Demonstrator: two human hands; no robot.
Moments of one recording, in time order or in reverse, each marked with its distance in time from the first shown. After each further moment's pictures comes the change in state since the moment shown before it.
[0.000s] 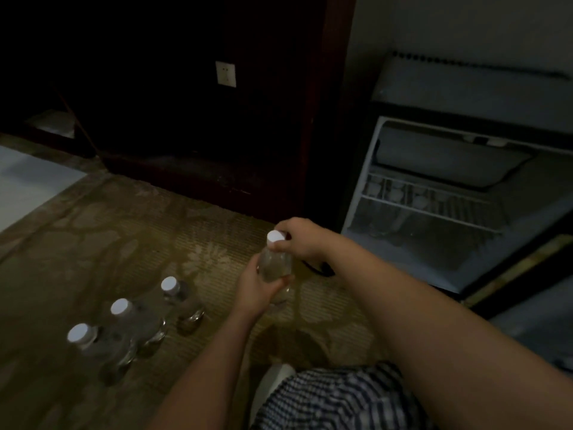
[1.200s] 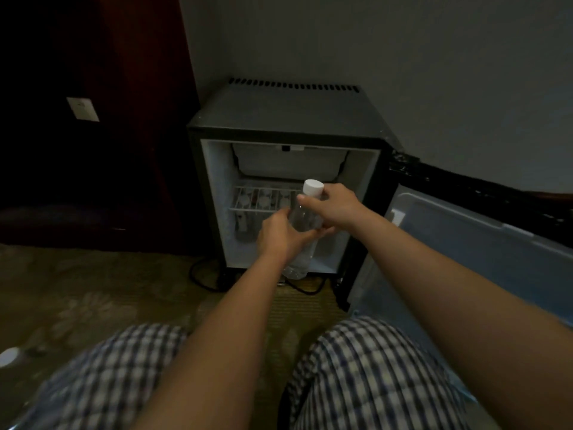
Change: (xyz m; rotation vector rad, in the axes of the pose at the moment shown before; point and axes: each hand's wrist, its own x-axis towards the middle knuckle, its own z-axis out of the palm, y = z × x) left_hand -0.043 0.199 0.228 0.255 -0.305 0.262; right_hand -0.197 0.168 -0.153 0.282 0.651 0.419
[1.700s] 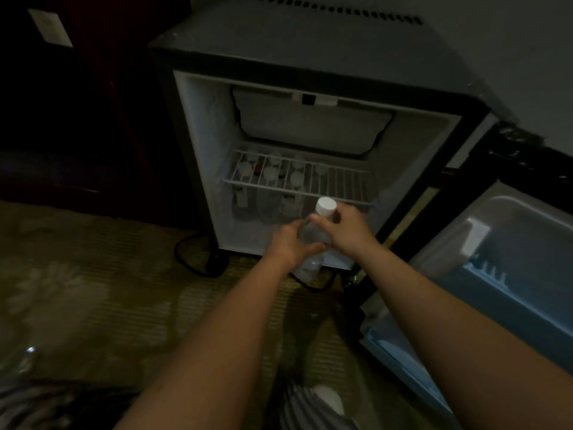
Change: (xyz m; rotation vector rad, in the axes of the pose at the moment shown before) left_hand 0.097 -0.103 0.072 -0.080 -0.260 -0.195; right_hand 0.092 0.102 0.085 0.045 -0.051 0.044
